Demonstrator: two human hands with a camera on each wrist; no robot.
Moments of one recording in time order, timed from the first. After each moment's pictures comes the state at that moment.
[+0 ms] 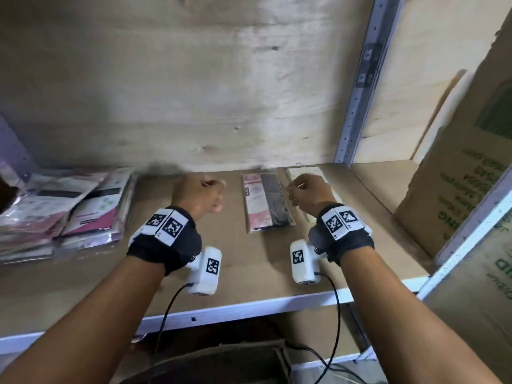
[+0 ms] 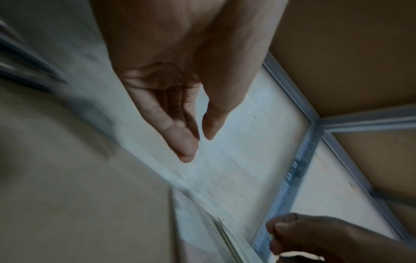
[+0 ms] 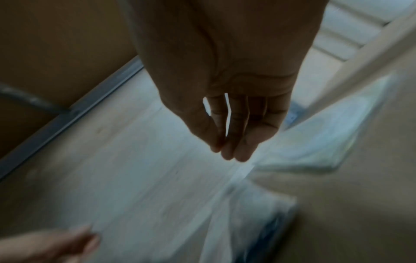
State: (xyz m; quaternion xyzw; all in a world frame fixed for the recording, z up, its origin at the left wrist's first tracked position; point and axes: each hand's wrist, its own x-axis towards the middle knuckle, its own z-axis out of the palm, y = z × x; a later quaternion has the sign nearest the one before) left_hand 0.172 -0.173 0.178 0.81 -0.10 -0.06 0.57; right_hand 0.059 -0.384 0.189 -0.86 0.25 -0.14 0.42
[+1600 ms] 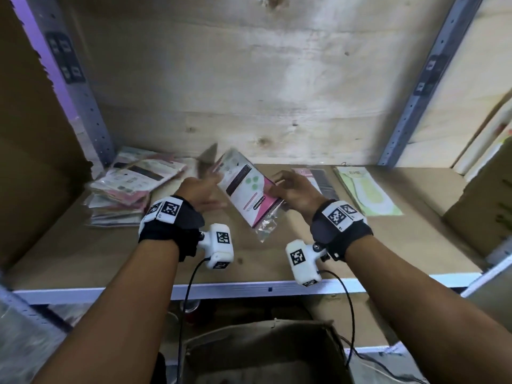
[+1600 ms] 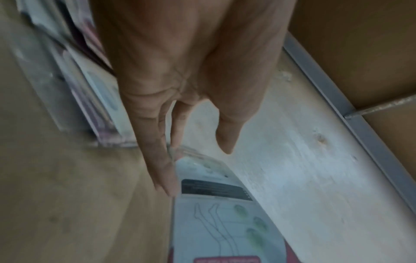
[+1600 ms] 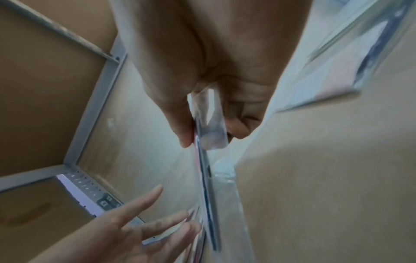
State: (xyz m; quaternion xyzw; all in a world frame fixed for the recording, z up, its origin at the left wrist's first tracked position) left_hand 0.199 -0.025 0.178 0.69 0.03 -0.18 0.70; right_hand 0.102 -0.227 0.186 -0.81 0.07 -0.08 0.58
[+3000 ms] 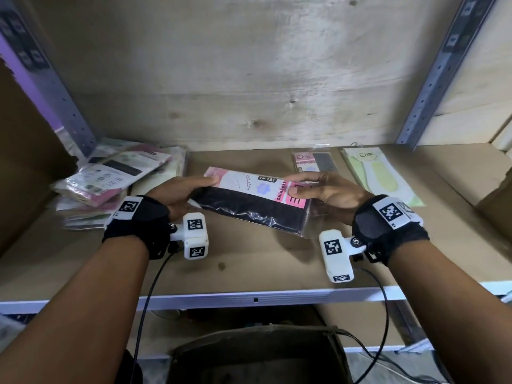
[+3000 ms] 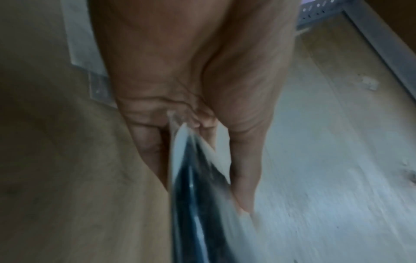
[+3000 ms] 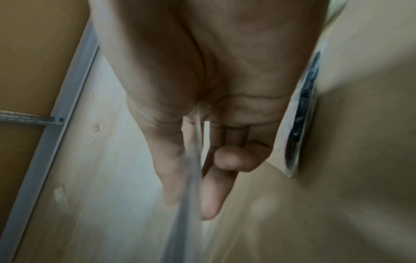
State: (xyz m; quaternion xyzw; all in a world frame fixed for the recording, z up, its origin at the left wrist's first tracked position) left_hand 0.215 -0.033 0.163 0.72 0.00 -0.30 0.63; right_hand 0.089 -0.312 0.169 -0.73 0.09 0.06 0.67
